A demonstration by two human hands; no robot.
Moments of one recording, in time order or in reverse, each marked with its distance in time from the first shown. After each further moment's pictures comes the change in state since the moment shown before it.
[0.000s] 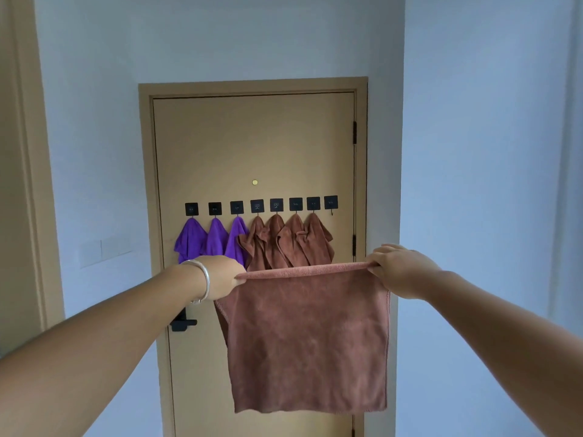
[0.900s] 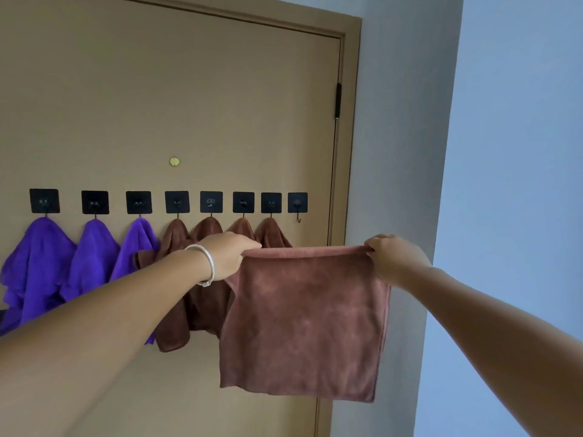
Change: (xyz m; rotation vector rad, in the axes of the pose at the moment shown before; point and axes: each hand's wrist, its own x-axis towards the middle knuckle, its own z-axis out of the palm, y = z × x) left_hand 0.445 -0.038 0.075 -0.268 0.270 0.252; right_hand 0.319 0.147 0.158 -0.110 0.131 0.317
